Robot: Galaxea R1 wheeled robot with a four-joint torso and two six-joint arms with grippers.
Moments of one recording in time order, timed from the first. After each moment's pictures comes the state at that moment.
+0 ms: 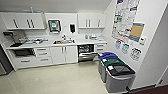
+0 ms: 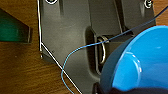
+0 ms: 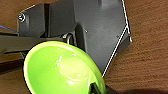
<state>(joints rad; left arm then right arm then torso) 1.51 2.98 -2.66 -0.48 0.02 0.39 -1.53 2.88 -2.56 -0.06 -0.02 0.09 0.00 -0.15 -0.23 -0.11</state>
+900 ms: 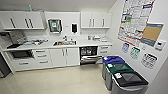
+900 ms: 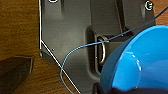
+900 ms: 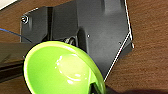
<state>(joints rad) 1.51 2.98 -2.66 -0.48 0.02 0.39 -1.53 2.88 -2.56 -0.06 0.00 0.09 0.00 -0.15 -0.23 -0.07</state>
